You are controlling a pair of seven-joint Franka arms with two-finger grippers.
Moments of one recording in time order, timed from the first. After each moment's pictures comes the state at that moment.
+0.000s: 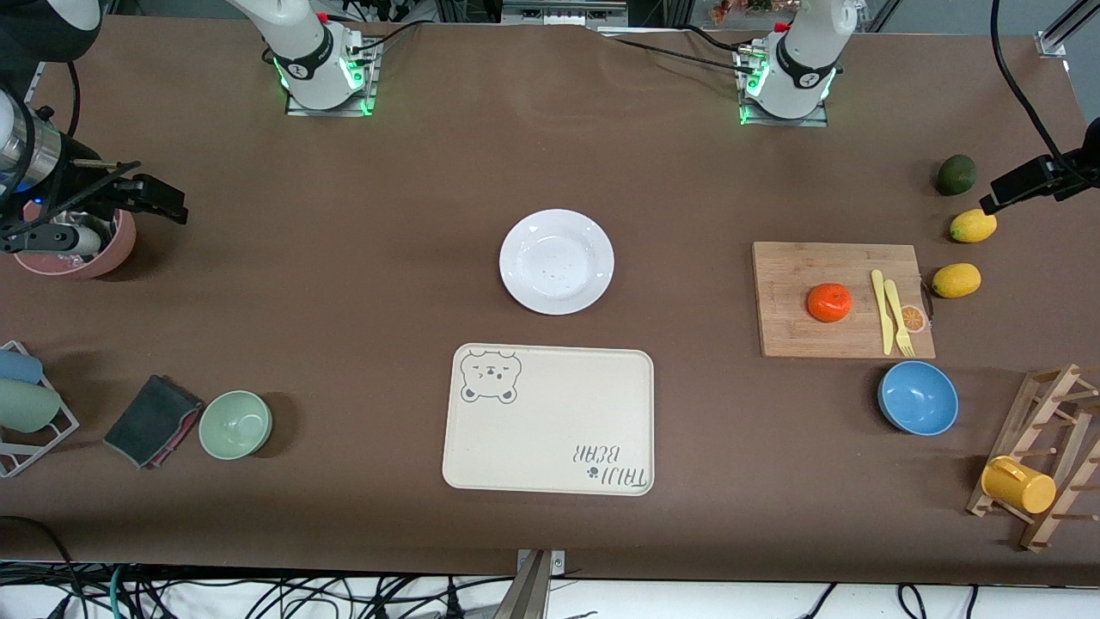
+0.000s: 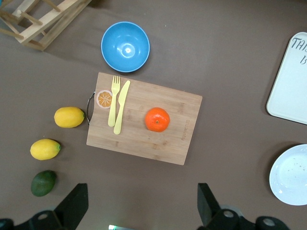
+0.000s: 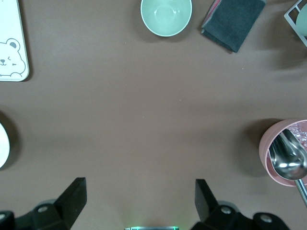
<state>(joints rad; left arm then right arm) 0.14 0.02 -0.05 -1.52 -0.03 1.47 -0.14 0.17 0.07 -0.13 -1.58 -0.01 1.53 0.06</state>
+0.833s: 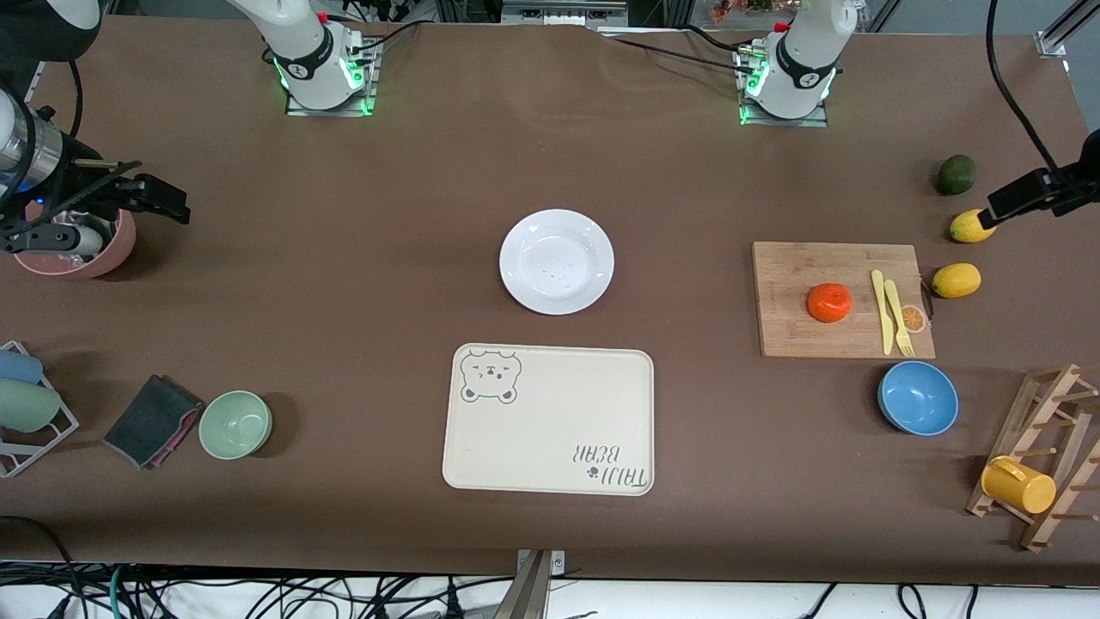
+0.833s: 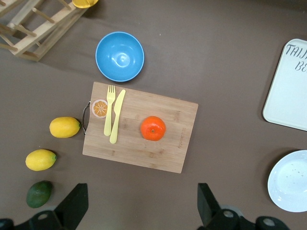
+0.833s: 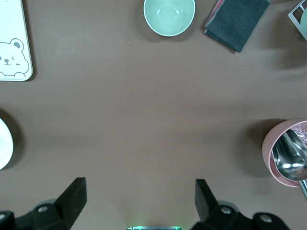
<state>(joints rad) 0.13 0.08 -0.06 -1.49 -0.03 1.49 -0.14 0.17 0.07 -0.13 -1.58 0.00 1.53 0.06</state>
